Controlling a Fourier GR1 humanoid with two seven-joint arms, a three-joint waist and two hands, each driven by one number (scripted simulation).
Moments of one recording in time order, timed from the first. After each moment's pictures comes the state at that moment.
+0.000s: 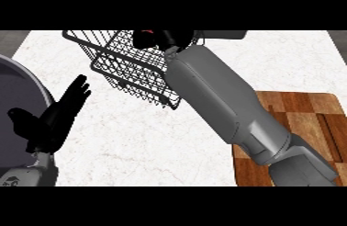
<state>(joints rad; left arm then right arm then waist) -0.10 0.24 0.01 -1.59 0.14 -0.06 0.21 -1.31 0.00 0.43 -0.69 0.62 -0.54 0.64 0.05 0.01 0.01</state>
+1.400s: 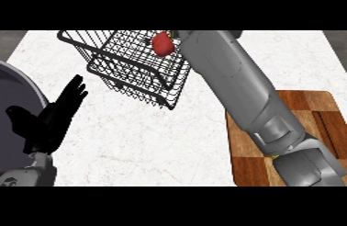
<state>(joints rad) -0.09 0.23 0.03 -1.60 0.12 -0.05 0.24 -1.35 -0.03 0.16 -0.68 0.15 -0.91 0.30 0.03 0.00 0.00</state>
